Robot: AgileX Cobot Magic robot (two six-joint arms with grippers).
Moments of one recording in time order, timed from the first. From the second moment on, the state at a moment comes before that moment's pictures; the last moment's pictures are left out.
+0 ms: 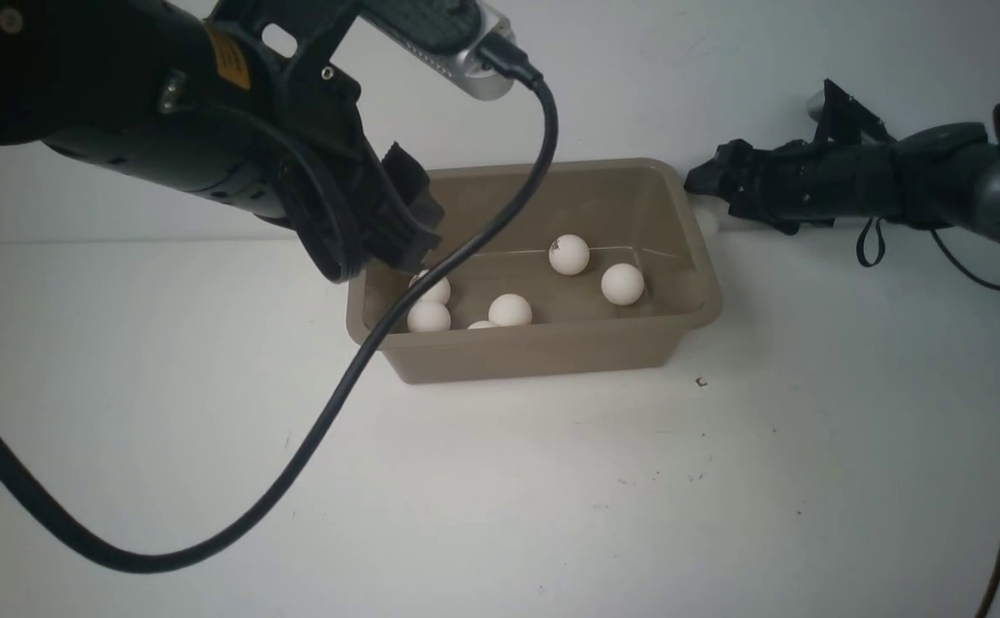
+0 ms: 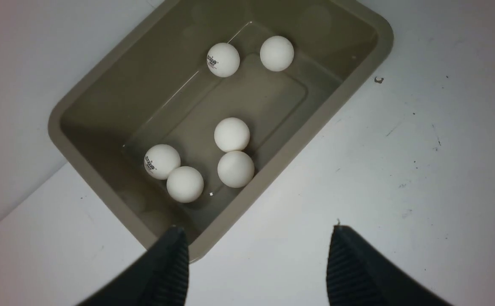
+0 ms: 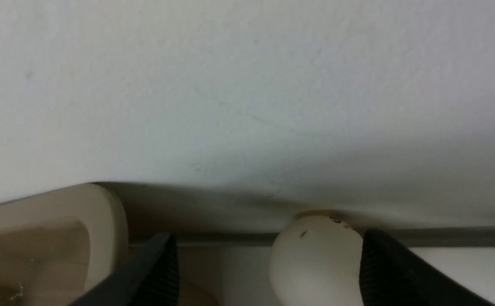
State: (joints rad) right arm 0.01 2.45 -1.95 1.24 0.64 -0.77; left arm -0.52 1.39 -1.37 -0.04 0.80 0.26
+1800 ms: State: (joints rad) right arm -0.15 2.05 -1.95 0.83 1.02 -0.73; left arm -0.52 1.39 -1.37 -0.03 0.79 0.26
